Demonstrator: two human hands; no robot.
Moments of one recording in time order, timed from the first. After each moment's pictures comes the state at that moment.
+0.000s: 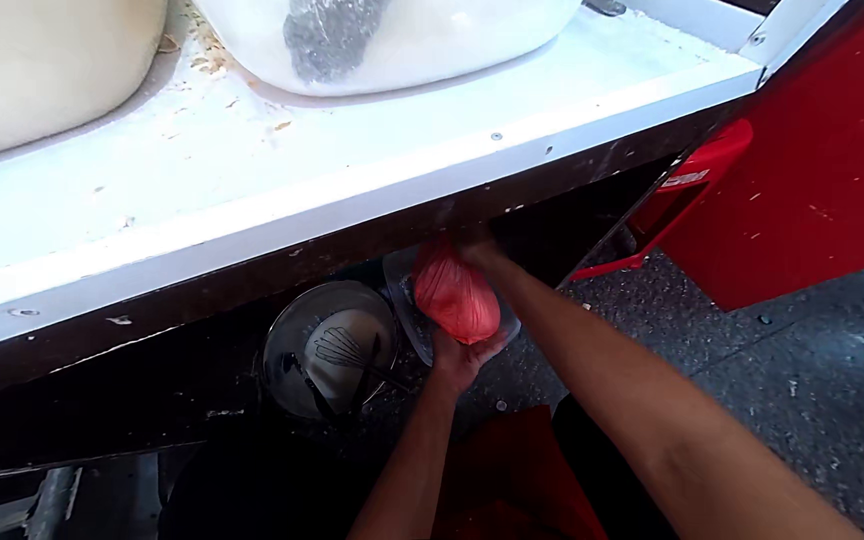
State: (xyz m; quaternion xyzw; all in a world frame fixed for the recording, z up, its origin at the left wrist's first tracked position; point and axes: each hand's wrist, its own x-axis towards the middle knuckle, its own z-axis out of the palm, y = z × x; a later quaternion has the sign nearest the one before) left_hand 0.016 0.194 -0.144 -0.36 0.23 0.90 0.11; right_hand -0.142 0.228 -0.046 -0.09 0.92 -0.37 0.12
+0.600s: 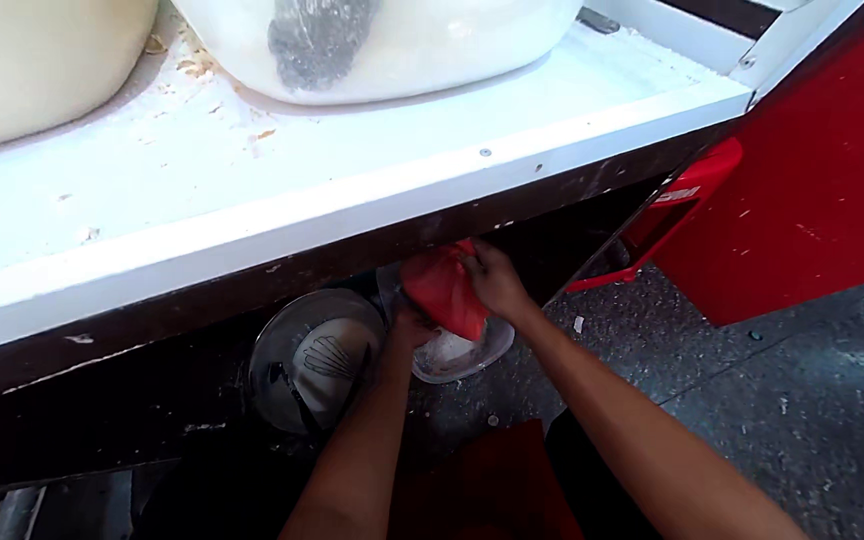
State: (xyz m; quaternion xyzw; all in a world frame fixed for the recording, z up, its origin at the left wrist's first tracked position) left_hand -0.061 0.117 -0.194 -0.44 0.32 0.83 0.13; right_hand -0.104 0.284 -0.062 -0.22 0.85 -0.49 0.02
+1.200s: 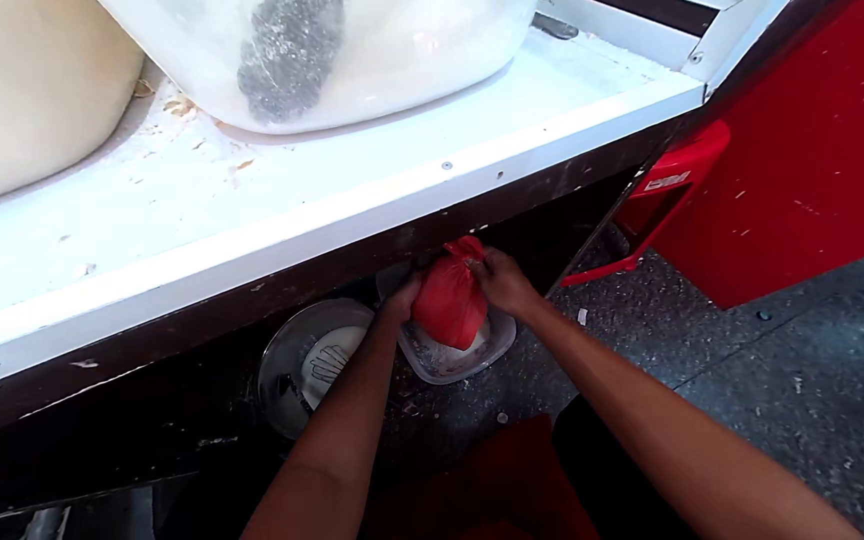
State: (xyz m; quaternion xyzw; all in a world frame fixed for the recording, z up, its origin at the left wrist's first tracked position) left_hand -0.103 0.097 -0.150 -0.23 0.66 0.69 0.19; right_hand -0.106 0.306 -0.064 -0.16 0.87 -0.47 0.08
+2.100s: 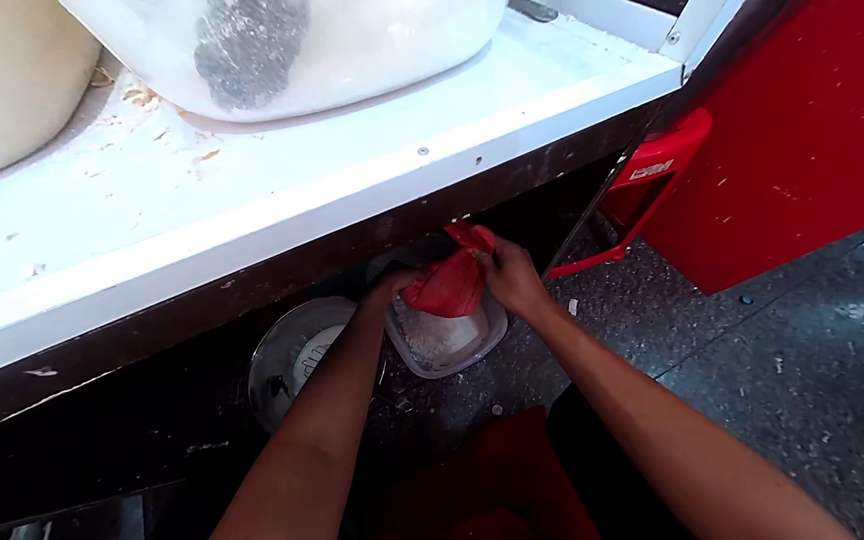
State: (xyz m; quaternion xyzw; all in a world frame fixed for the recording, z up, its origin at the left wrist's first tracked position) left_hand -0.131 0.088 -0.131 -0.26 0.81 0.46 0.26; right_hand -0.092 0.324 -0.054 -0.14 0.88 -0.46 -0.02
